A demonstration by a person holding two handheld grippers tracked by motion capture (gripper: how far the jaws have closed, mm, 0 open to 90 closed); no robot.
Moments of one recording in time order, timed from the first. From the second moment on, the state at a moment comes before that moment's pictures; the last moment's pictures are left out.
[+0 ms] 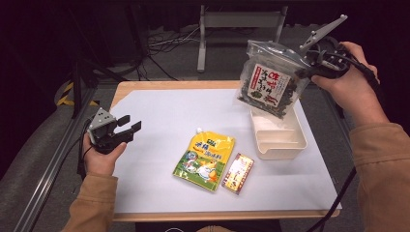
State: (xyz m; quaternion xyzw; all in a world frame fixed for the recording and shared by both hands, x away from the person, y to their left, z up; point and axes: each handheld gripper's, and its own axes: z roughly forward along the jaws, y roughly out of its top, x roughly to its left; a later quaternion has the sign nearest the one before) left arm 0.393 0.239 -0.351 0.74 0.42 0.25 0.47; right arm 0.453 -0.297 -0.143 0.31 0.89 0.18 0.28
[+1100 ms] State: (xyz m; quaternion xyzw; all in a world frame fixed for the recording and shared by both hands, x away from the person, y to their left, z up) left arm 0.394 0.235 -0.352 0.74 0.42 0.24 0.47; right arm 0.471 -0.306 -0.156 0.35 0.88 0.11 0.29
